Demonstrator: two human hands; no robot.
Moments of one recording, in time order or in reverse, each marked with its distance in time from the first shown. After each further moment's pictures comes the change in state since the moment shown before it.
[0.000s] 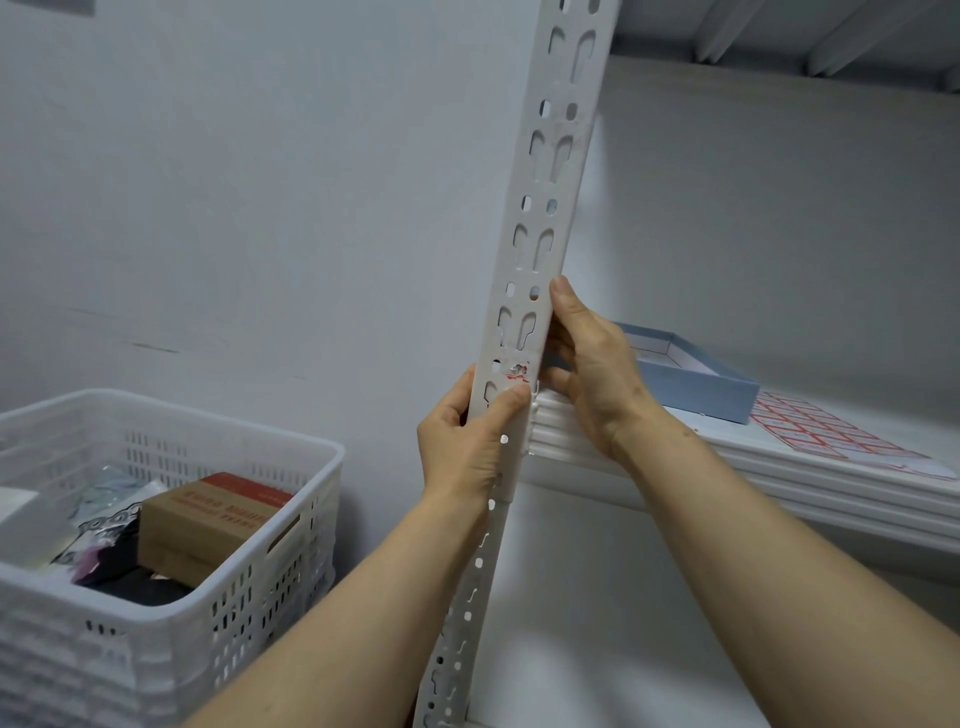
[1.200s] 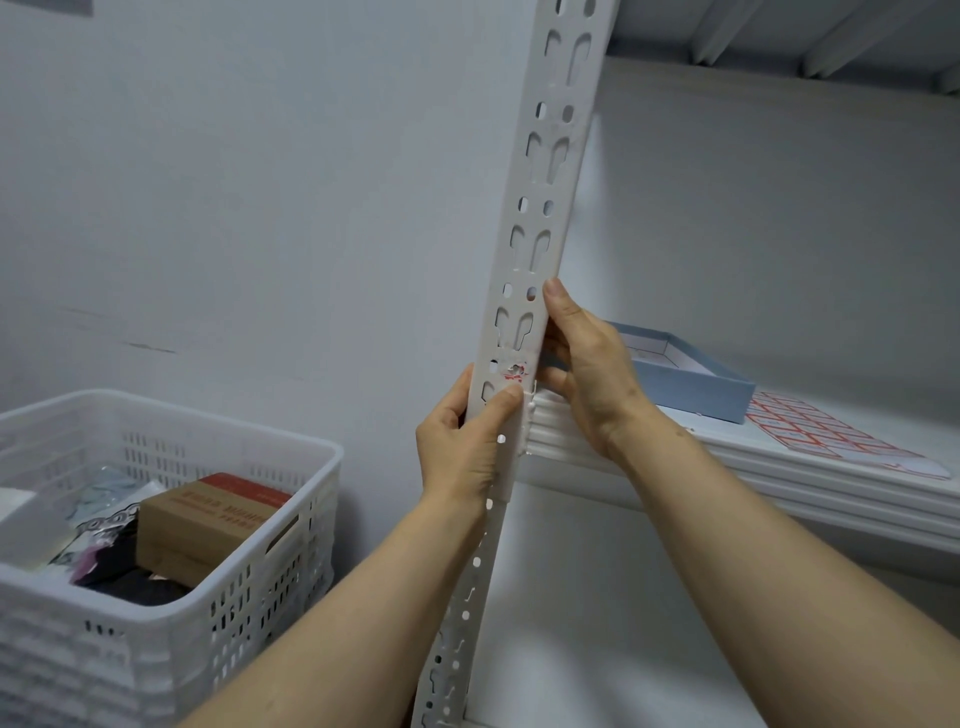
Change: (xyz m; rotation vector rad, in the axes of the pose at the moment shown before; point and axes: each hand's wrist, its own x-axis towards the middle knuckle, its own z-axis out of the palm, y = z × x) left_hand 0.001 -0.004 -0.001 0.019 -0.011 0.003; right_hand -0.001 -0.001 -0.001 -0.034 0.003 -0.019
